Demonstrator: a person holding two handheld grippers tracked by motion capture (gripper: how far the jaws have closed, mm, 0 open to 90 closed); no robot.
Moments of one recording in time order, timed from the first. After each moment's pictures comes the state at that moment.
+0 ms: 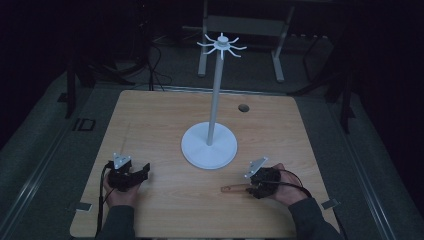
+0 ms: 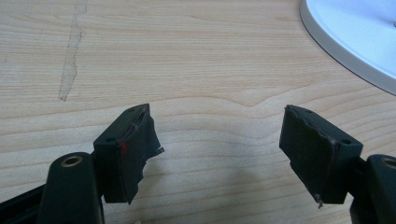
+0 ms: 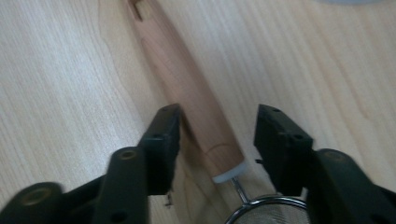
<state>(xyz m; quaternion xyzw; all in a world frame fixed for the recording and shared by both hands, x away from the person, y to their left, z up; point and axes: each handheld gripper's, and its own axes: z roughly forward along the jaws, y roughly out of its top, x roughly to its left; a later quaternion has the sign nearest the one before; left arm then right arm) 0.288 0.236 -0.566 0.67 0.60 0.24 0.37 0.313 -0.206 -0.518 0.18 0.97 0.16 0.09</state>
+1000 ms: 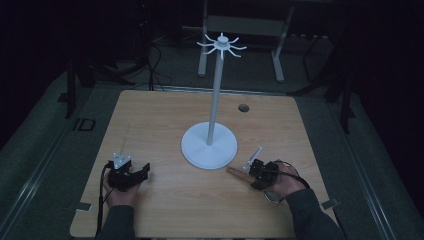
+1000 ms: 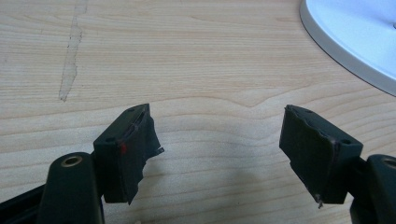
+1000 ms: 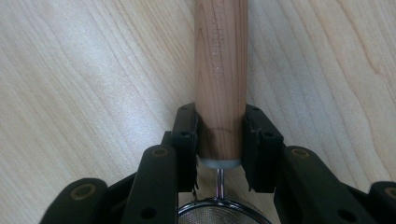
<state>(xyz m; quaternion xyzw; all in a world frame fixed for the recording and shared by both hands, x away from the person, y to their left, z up) 0.288 0.237 -0.566 0.67 0.60 0.24 0.38 0.340 -0.204 -0.521 0.24 0.97 0.08 0.05</state>
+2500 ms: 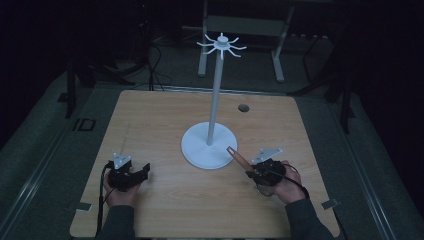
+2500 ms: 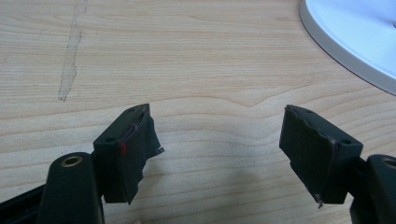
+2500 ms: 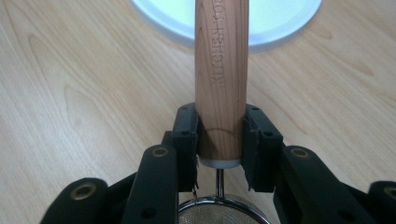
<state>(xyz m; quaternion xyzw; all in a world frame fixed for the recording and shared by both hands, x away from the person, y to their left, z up) 0.288 0.236 -0.566 0.67 0.60 0.24 0.37 0.323 -0.217 -0.500 0.29 0.91 0.28 0.14</state>
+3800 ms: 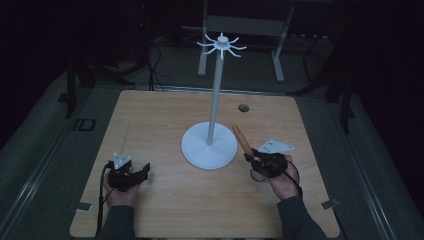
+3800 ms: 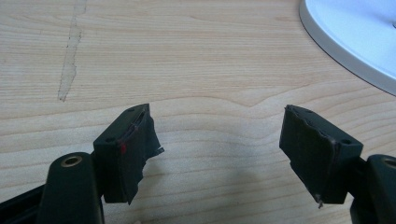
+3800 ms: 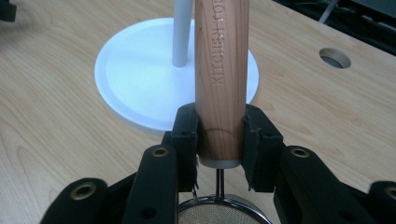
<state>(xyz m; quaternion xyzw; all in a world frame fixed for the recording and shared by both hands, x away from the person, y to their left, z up) 0.288 0.236 -0.566 0.67 0.60 0.24 0.38 0.327 -0.214 -0.478 0.33 0.83 0.40 0.22</state>
